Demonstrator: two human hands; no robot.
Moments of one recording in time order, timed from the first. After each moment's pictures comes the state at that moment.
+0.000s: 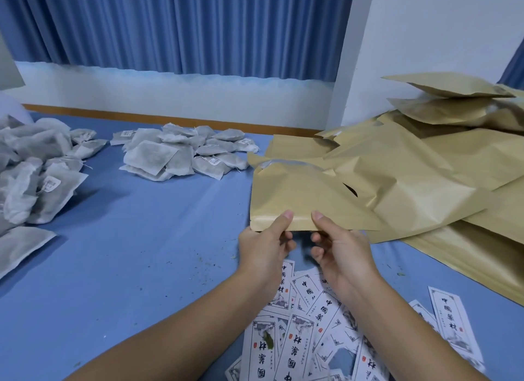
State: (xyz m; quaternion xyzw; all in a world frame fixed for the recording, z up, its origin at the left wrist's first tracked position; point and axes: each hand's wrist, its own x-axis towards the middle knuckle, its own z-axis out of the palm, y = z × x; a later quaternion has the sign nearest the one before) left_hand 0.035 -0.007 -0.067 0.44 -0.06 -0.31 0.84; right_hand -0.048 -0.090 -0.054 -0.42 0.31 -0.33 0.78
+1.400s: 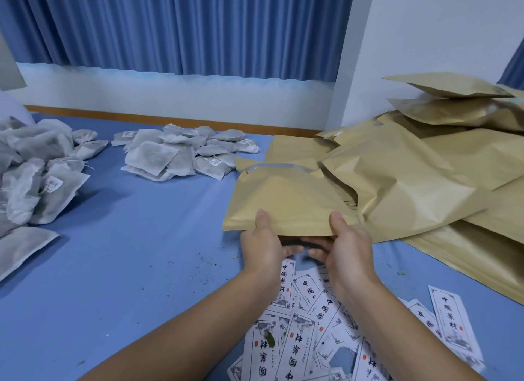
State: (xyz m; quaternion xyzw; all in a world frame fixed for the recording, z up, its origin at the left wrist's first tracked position) left_hand 0.032 -0.010 -0.060 0.50 0.03 -0.26 0.82; right_hand -0.046 -0.086 -0.055 -0.46 0.35 -0.39 0.72
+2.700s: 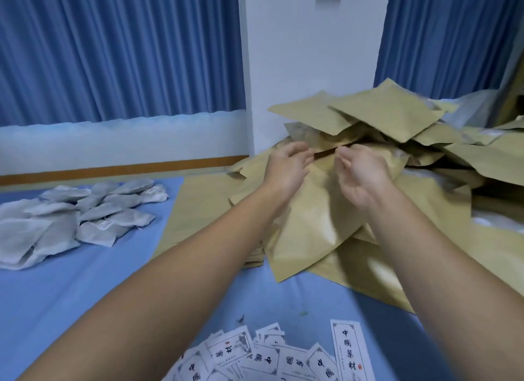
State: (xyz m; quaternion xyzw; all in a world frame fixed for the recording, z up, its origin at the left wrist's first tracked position) left_hand -0.019 -0.245 0.067 0.53 -0.39 -0.33 0.68; right_hand -0.126 -0.323 0.067 -0.36 0.26 -0.54 0.72
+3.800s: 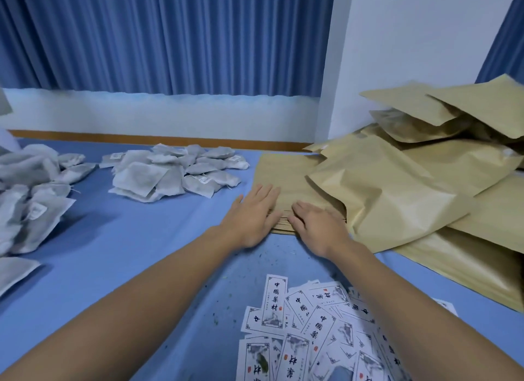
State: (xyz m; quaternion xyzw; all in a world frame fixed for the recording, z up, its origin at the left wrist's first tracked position) left_hand 0.145 -0.046 -0.052 0.81 -0.57 0.05 0.14; right_hand 0.006 -0.179 -0.069 -0.96 0.24 -0.11 0.02
